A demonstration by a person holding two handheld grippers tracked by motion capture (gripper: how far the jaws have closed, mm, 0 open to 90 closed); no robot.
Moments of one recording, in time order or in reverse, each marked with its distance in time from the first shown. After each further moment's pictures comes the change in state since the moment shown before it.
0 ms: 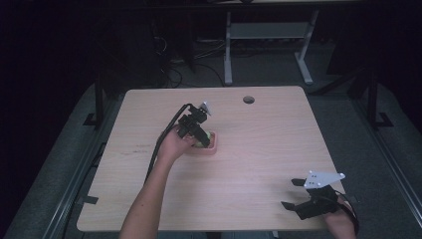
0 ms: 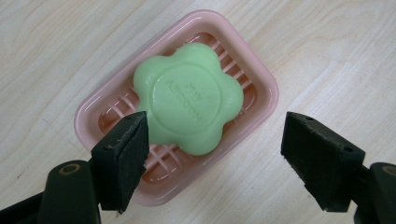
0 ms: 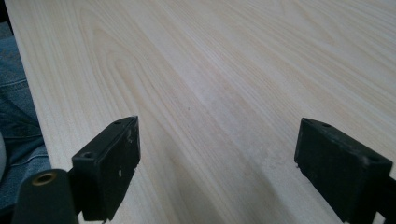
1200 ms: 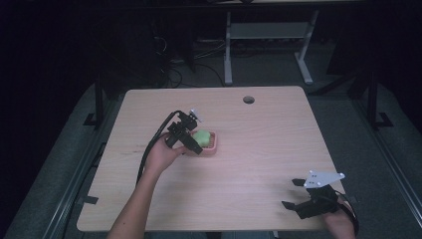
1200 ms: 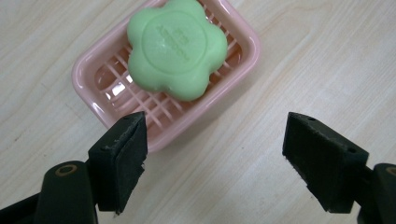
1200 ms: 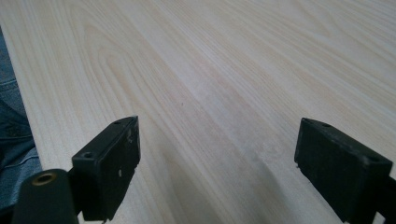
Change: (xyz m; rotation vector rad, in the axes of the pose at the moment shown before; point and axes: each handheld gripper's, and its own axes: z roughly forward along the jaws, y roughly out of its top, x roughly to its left) left arm -0.004 -0.042 -0.017 -0.063 -0.016 0.023; right arm -0.002 -0.003 0.002 0.009 -0.014 0.017
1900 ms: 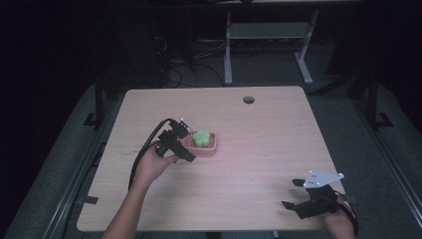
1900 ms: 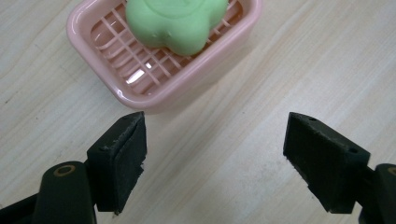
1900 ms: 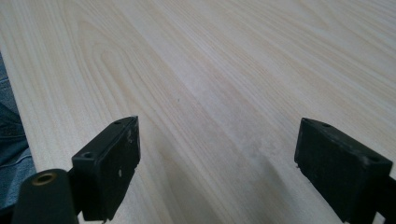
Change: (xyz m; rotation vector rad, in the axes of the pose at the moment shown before) left arm -0.002 -0.034 -0.004 -0.027 -0.011 -0.008; right arm -0.001 -0.002 0.002 0.008 -0.009 0.008
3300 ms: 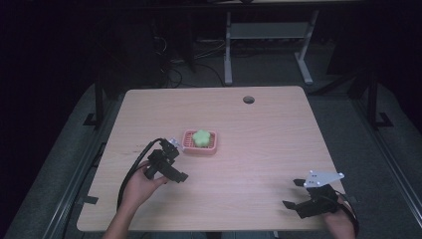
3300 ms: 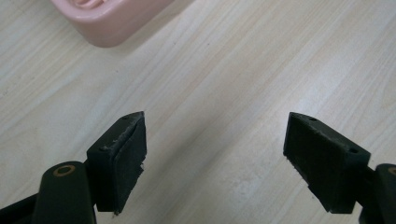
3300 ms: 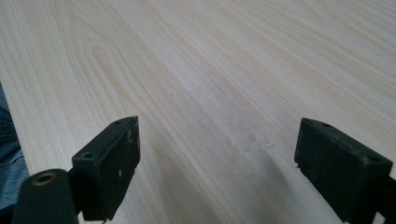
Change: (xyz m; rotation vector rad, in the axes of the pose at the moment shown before) left arm -0.022 -0.058 -0.003 -0.025 -0.026 0.027; right arm -0.002 -0.002 0.000 0.012 -0.013 0.013
